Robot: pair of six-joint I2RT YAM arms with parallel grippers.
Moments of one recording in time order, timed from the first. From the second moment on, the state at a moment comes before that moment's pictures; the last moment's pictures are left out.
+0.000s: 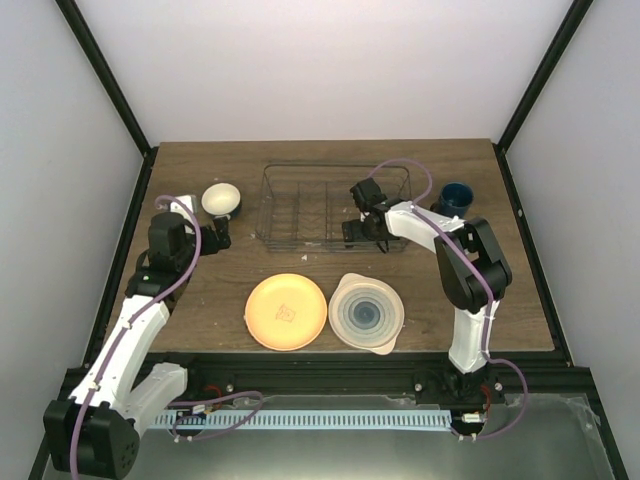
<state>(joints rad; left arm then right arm) -0.15 0.90 0.69 -0.28 -0.02 -0.29 0.50 1.92 1.31 -0.57 0.09 0.30</state>
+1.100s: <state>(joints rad) -0.15 0.97 0.69 -0.28 -0.06 -0.29 0.54 1.99 1.41 -0.46 0.26 0.34</state>
